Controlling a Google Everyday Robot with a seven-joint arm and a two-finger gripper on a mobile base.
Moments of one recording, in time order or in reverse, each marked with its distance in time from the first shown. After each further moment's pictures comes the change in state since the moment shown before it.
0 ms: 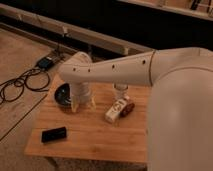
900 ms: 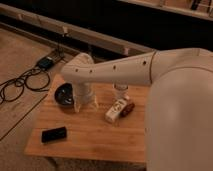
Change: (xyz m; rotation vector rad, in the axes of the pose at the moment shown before) arm -0.007 -0.032 0.017 0.055 0.009 0.046
